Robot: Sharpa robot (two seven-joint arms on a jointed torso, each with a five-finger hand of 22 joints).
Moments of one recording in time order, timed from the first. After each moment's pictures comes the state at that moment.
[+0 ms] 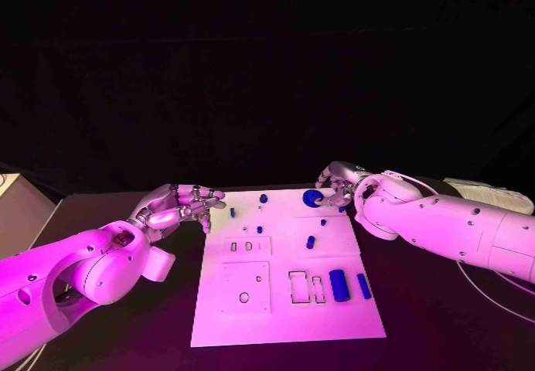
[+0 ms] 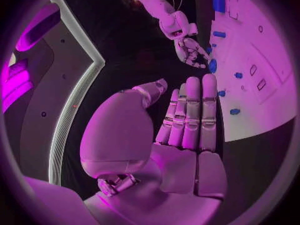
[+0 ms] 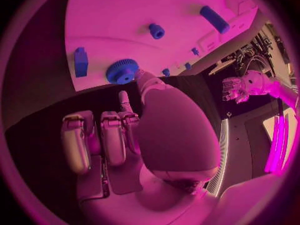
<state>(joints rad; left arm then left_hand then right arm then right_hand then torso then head) 1.07 -0.98 0.22 1.65 -0.31 -0.17 0.25 1.32 -0.21 0.60 0.10 0.05 0.89 0.19 0.26 0.22 1.17 0.12 0.07 0.08 1.11 0.04 0.85 0.64 0.17 0.99 0.14 0.98 0.55 1.37 -0.68 -0.10 1.21 -1.34 -0.36 -0.26 1.46 -0.24 0.24 0.28 0.22 0.89 0.18 0.15 0.38 1.46 0.08 1.57 1.31 1.47 0.01 1.57 1.31 0.01 1.47 0.11 1.57 1.31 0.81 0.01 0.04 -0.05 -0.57</state>
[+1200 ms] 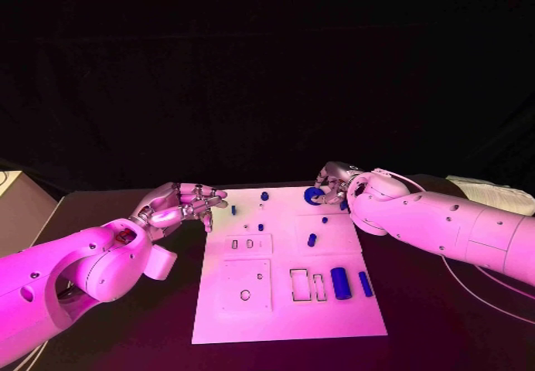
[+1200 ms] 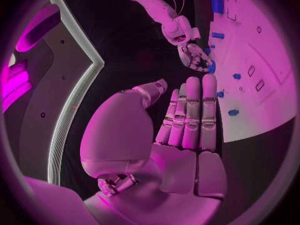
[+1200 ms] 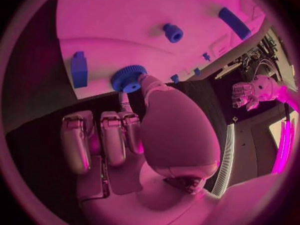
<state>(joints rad) 1.07 -0.98 0.22 1.65 -0.32 -0.17 0.25 1.31 -0.20 0.60 0.10 0.05 0.89 0.19 0.26 0.22 1.17 0.12 0.07 0.08 1.11 0.04 0.85 0.64 0.17 0.99 0.14 0.99 0.55 1.36 -0.59 -0.11 1.10 -1.36 -0.32 -0.30 1.43 -0.22 0.23 0.29 0.26 0.88 0.17 0.16 0.38 1.46 0.09 1.57 1.31 1.46 0.01 1.56 1.31 0.01 1.47 0.12 1.57 1.31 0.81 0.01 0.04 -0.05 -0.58</state>
